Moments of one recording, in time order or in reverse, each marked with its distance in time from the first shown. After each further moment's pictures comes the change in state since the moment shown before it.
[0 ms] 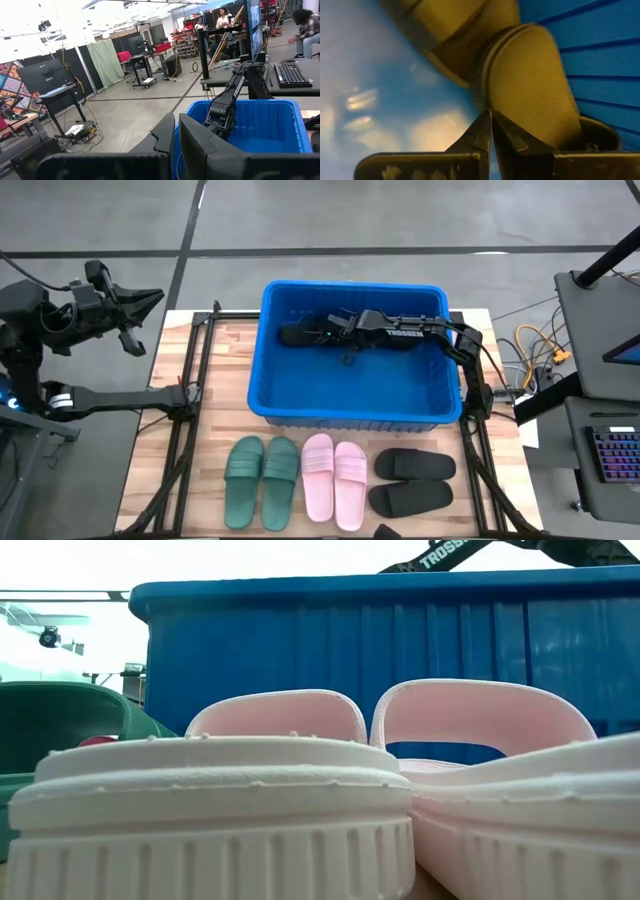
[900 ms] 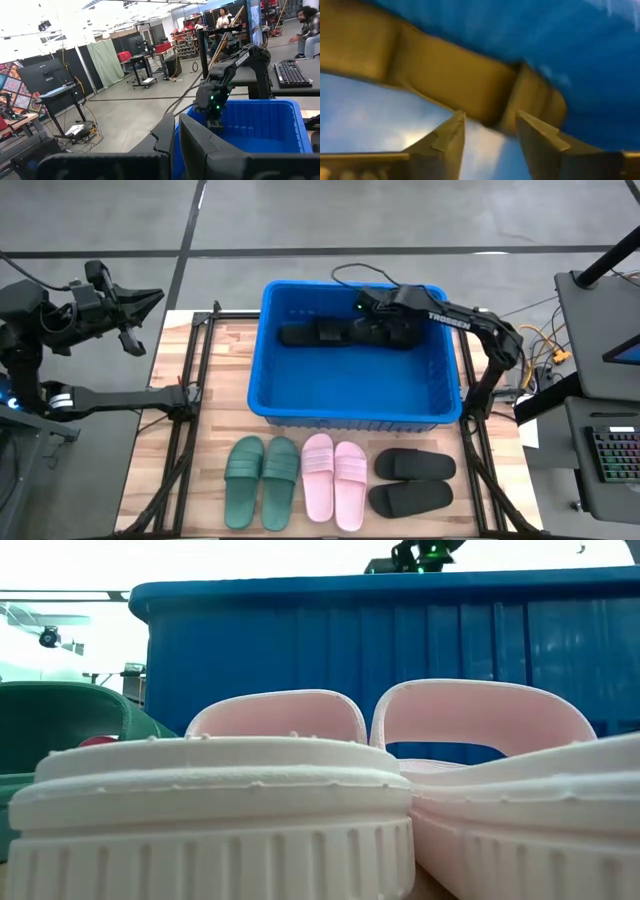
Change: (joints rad) left arm 0.000 0.000 0.000 0.000 0.000 0.000; right arm -0.091 -0.301 -0.003 -0.227 -0.043 0.492
